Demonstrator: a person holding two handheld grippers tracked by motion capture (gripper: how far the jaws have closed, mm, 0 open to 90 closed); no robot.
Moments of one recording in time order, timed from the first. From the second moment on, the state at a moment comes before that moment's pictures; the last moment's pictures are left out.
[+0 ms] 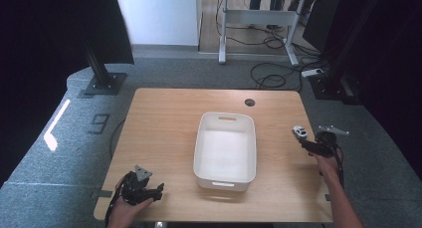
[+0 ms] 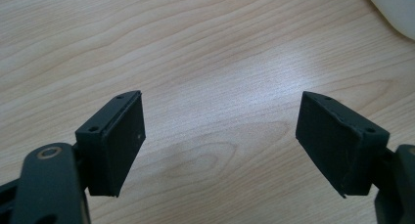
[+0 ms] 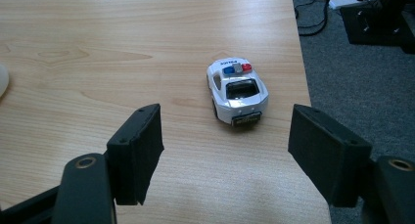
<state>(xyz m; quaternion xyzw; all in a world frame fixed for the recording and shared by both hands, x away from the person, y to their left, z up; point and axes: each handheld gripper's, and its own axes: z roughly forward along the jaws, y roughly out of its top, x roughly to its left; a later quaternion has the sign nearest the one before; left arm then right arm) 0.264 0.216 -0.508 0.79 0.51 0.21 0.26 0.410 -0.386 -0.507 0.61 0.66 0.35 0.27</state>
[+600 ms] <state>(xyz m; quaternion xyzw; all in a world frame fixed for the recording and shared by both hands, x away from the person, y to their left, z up) 0.264 0.215 -0.510 0.79 0.51 0.21 0.25 0.424 -0.396 -0.500 0.61 0.66 0.34 0.28</state>
